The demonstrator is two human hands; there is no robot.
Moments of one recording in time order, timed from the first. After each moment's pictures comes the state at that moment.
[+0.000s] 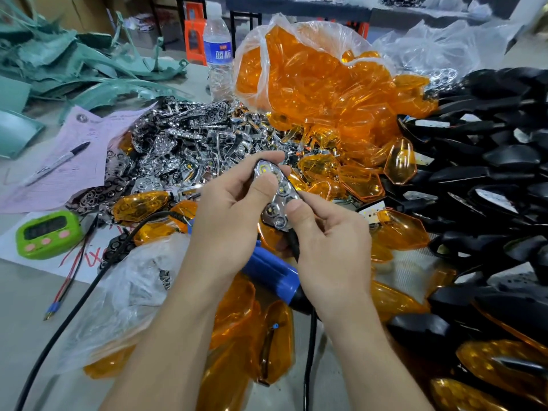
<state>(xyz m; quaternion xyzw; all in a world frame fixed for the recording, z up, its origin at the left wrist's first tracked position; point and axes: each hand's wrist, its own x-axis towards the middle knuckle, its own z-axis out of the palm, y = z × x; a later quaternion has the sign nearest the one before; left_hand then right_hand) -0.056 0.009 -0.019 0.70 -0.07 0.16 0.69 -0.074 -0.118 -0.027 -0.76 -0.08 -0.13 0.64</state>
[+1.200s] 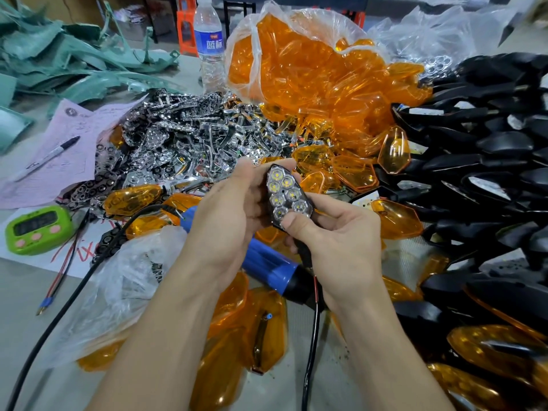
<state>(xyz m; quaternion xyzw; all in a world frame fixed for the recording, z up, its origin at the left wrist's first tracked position) -0.055 0.001 -0.022 0.62 -0.01 0.00 0.78 -0.071 -0.138 -0.039 -0.66 -0.04 -0.05 0.75</state>
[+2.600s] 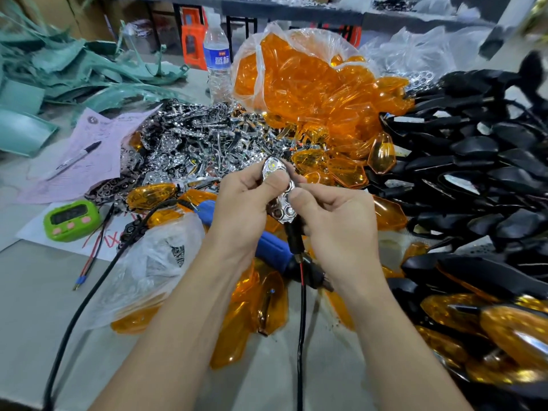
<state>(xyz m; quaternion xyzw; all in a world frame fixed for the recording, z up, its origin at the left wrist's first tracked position) -0.073 -0.012 -0.011 0.62 -0.04 0.10 0.78 -0.096 -0.139 0.000 -0.73 -0.10 -0.12 0.66</state>
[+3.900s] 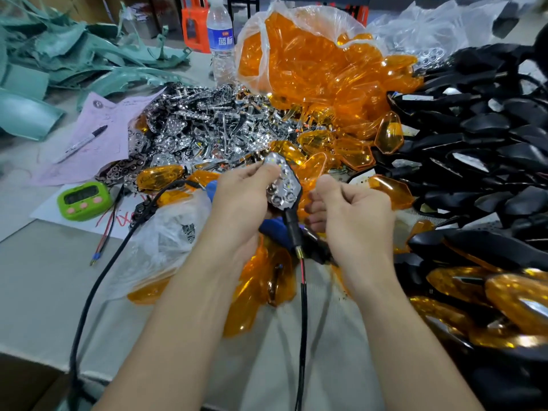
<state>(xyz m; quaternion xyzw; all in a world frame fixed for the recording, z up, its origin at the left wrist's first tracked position) -0.089 -0.010 -0.012 0.62 0.11 0.07 0.77 -0.106 -0.147 -0.024 -0.79 0.03 -0.13 0.60</state>
